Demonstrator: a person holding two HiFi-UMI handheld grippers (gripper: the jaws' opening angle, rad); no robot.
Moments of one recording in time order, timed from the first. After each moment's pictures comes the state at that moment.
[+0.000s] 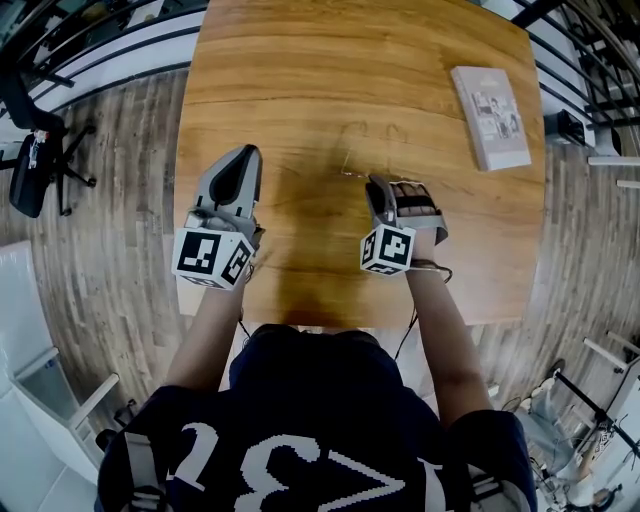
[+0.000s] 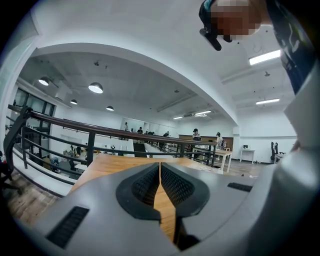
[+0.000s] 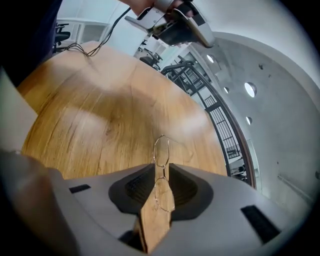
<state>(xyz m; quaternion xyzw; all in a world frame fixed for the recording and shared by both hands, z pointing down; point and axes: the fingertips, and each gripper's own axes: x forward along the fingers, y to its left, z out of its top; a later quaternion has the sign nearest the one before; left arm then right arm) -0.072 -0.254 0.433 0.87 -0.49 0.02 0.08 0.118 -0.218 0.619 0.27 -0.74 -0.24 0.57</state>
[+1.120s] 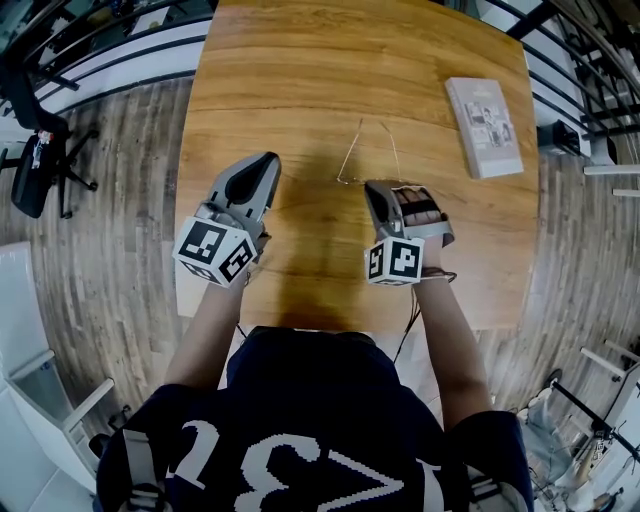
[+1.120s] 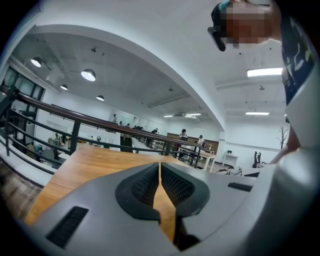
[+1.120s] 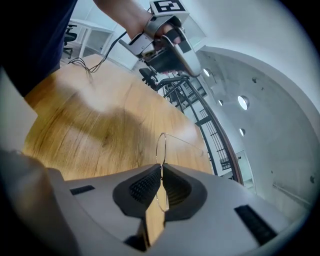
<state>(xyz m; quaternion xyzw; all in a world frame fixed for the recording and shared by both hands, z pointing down) -0.039 -0.247 0.432 0.90 -0.42 0.01 0.13 0.111 -0.216 0.557 0.27 -0.76 -0.28 0.52</state>
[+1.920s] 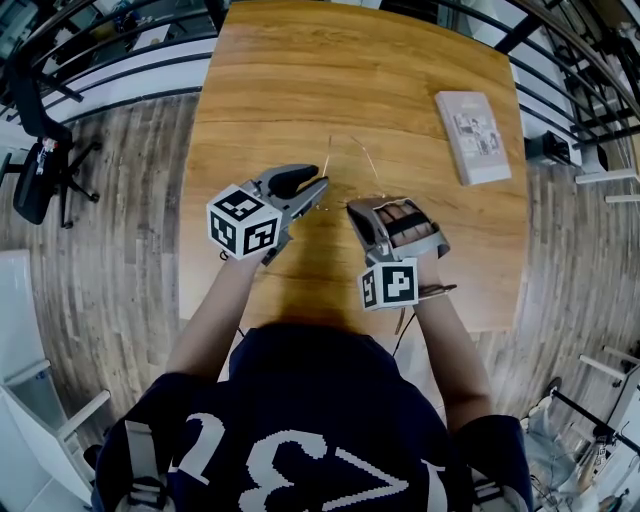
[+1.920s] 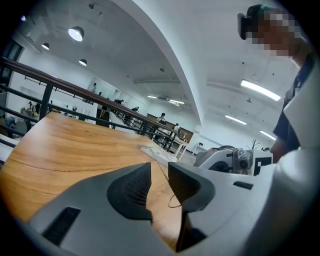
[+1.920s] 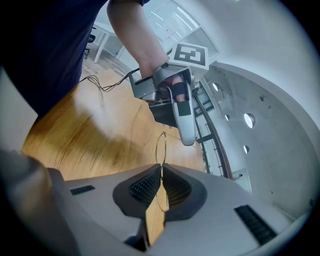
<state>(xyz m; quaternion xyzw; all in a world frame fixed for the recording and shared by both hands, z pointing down) 0.034 -0.232 0.462 0.93 -0.26 0.08 0.24 0.074 -0.174 0.497 0.21 -0.77 -0.34 0.50</state>
